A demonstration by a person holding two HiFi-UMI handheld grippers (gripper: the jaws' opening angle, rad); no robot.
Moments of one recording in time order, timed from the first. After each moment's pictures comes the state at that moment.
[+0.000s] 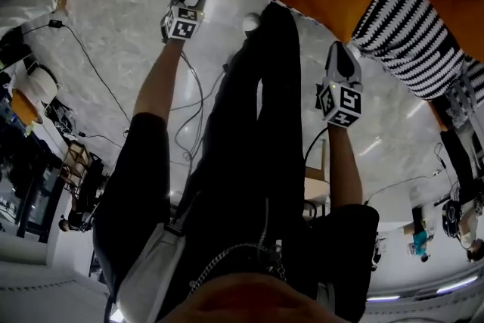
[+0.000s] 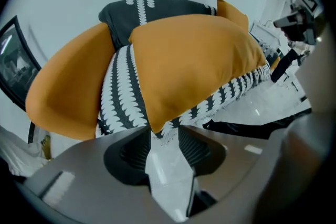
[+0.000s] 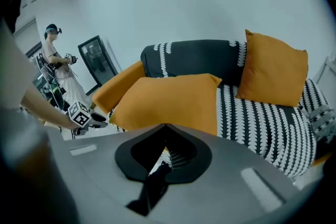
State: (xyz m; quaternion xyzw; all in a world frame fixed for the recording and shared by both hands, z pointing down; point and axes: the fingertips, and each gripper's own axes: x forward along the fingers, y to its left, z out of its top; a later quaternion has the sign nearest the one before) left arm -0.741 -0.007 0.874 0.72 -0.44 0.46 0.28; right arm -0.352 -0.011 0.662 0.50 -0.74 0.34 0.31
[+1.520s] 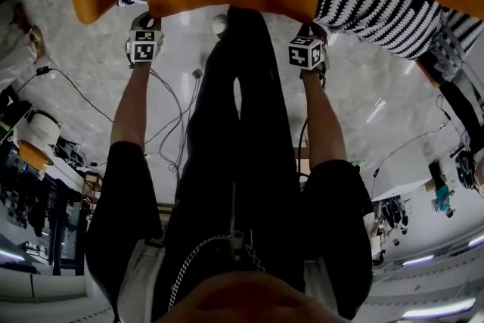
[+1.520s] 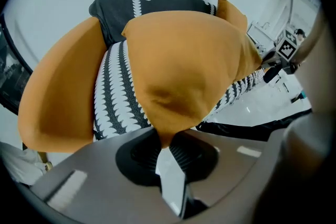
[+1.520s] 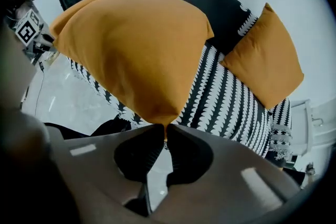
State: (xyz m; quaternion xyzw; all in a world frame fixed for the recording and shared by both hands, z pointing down) left arm -0.739 -0.046 0.862 0.71 -0.39 0.48 0.32; right arm -0.267 -0.002 0.825 0.48 -0.57 0.32 0.59
